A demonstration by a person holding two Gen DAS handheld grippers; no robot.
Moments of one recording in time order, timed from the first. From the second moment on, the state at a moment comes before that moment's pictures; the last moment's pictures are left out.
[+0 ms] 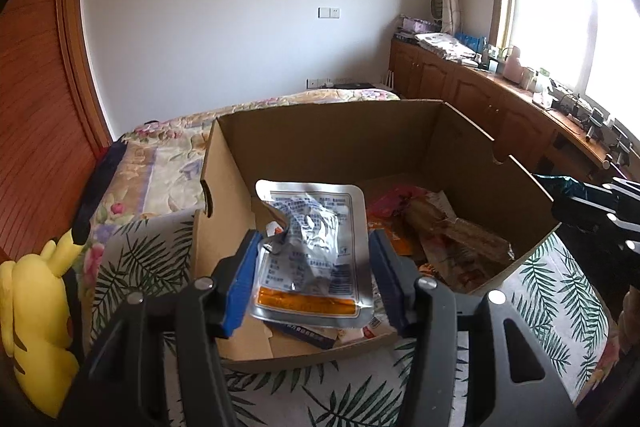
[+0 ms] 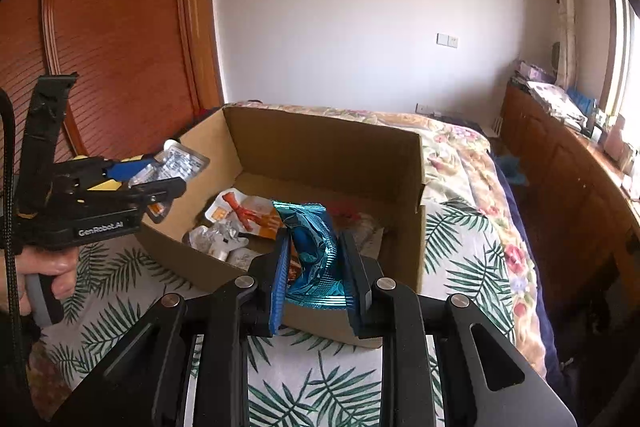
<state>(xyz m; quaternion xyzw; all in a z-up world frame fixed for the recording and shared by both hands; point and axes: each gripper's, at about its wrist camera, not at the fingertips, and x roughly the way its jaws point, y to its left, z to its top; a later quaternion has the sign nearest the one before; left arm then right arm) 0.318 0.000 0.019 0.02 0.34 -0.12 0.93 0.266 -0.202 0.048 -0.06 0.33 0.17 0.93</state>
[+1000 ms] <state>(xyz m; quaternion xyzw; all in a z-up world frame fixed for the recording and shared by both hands) 0.318 0.018 0.017 -0.02 0.34 -0.11 0.93 0.324 -0.192 0.007 0.03 0.36 0.15 0.92</state>
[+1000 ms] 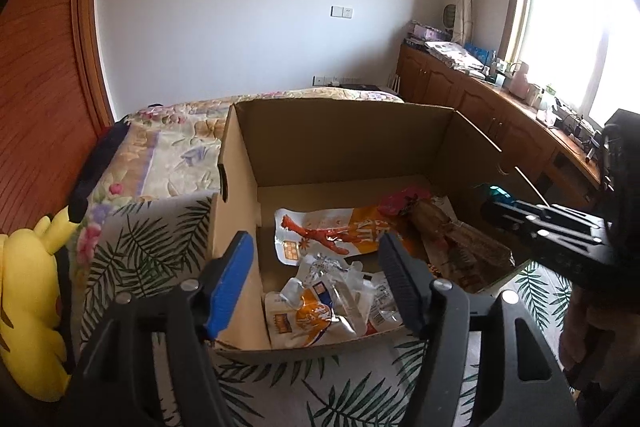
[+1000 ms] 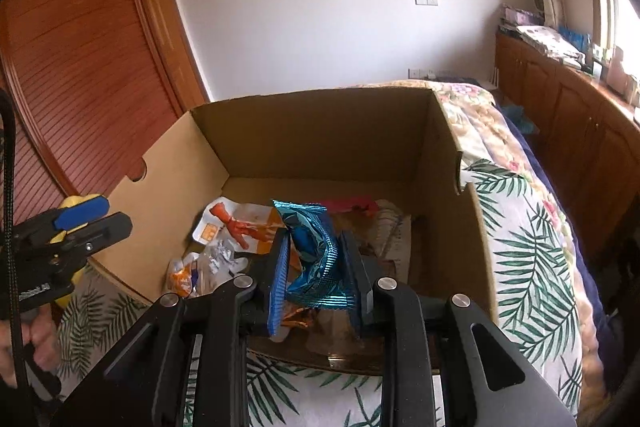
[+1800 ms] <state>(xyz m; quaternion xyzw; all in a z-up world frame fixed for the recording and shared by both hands) 0.303 0.024 0.025 -0.01 0.28 -0.07 0.96 0.295 -0.187 0.017 0.00 0.29 0.15 0.94</state>
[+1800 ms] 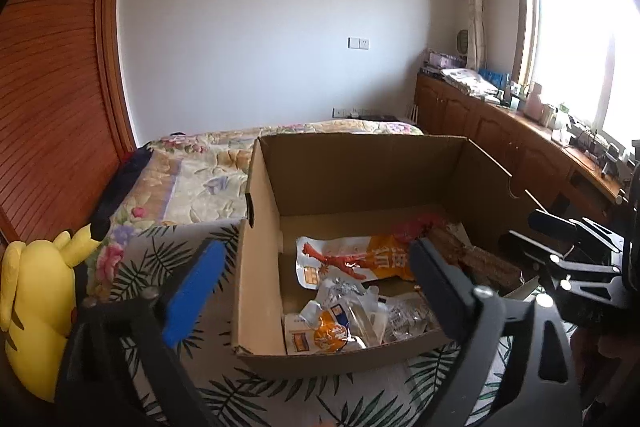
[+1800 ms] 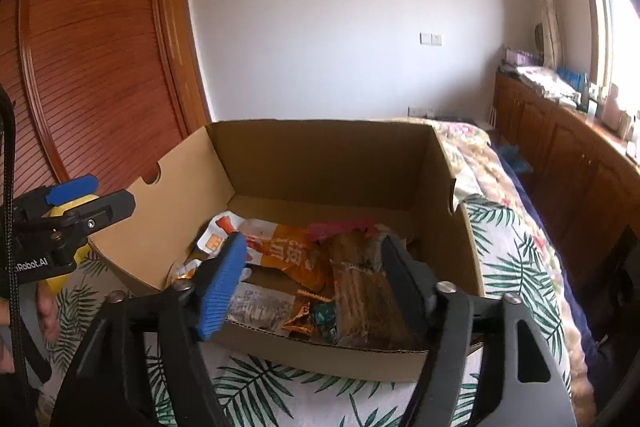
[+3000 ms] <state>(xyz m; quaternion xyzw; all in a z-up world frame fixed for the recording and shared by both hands) 0.203 0.020 0.067 0.00 0.23 -0.06 0.97 0.198 -0.240 0.053 0.03 0.23 0.08 0.97</state>
